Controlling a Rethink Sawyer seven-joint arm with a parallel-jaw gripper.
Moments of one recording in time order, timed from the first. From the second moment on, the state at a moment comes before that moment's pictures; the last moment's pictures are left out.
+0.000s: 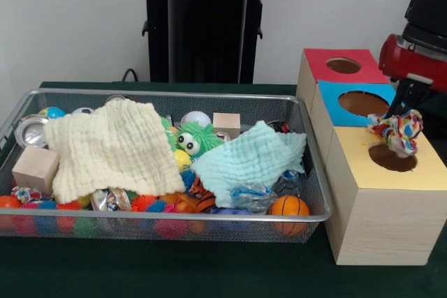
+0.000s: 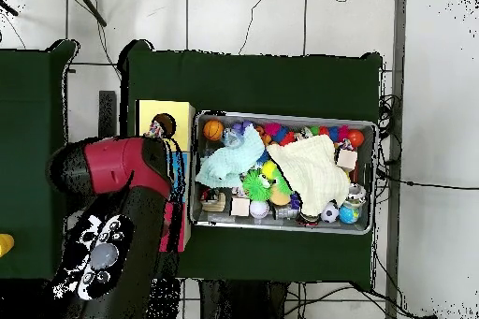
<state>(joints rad) 0.41 -0.43 -0.40 1.32 0.14 0.63 2.05</state>
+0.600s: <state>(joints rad) 0.41 -0.37 -0.46 1.25 0.16 0.57 2.06</state>
